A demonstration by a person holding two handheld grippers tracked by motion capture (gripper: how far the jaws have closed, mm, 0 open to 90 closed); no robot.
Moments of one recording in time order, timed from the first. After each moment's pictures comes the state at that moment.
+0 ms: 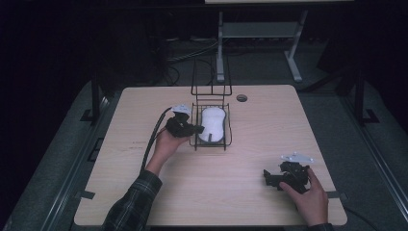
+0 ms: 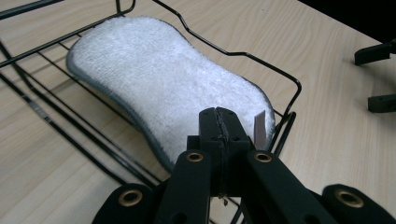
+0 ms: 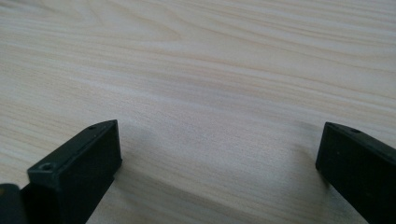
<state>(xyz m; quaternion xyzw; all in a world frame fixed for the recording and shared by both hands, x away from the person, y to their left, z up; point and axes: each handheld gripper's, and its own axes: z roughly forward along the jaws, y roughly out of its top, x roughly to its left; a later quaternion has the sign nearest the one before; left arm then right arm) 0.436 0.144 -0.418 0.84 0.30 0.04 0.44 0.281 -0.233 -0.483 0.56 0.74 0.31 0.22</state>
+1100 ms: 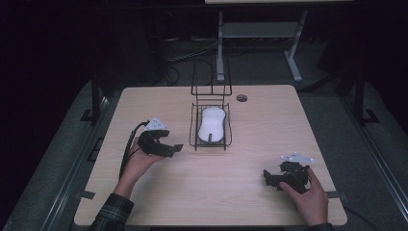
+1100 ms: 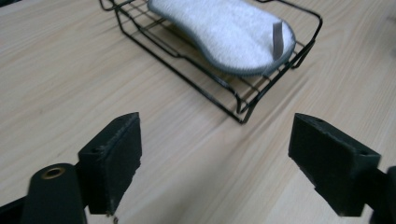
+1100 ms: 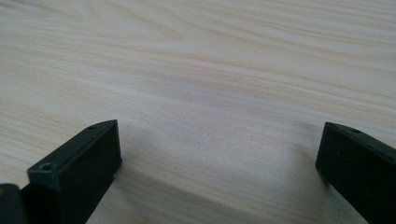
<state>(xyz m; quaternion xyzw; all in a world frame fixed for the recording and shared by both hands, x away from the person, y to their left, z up) 0.372 0.209 -0.411 0.84 0.33 0.13 0.40 0.281 -0.233 -0.483 0.56 0.74 0.31 0.22</state>
